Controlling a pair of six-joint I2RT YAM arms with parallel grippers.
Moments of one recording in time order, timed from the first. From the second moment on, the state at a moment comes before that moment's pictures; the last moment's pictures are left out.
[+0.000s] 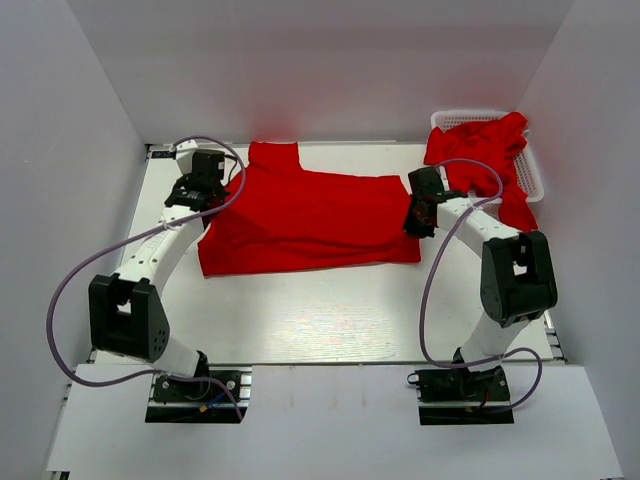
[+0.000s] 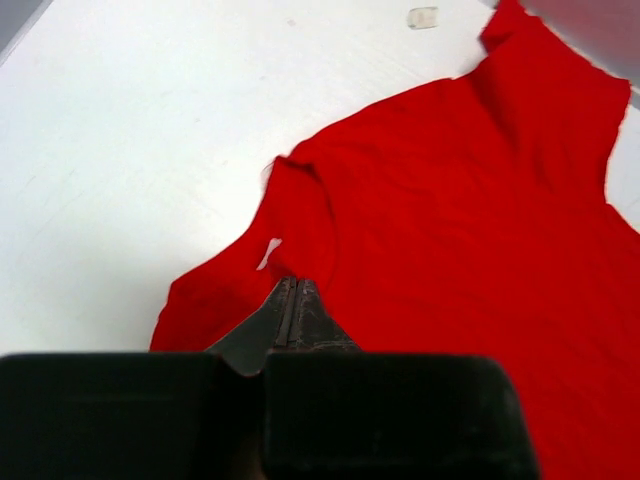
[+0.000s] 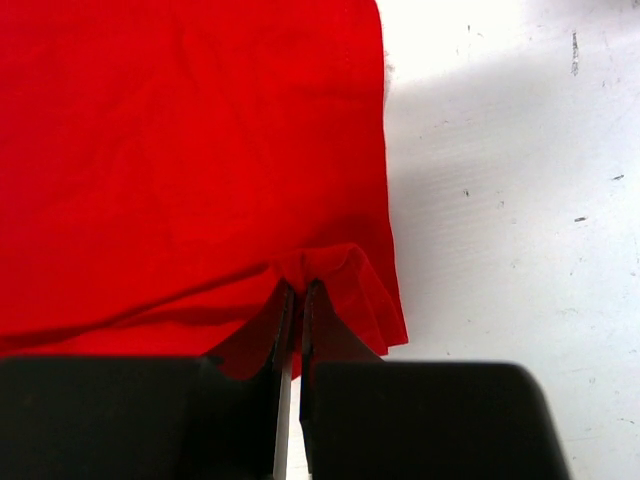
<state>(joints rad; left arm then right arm) -0.20 1.48 1.22 -0.42 -0.55 -0.57 0.28 1.72 1.18 -0.53 0.16 0.52</state>
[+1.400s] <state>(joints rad) -0.20 1.89 1.47 -0.34 -0.51 -0.48 0.27 1.89 1.34 -0.58 0.20 0.51</state>
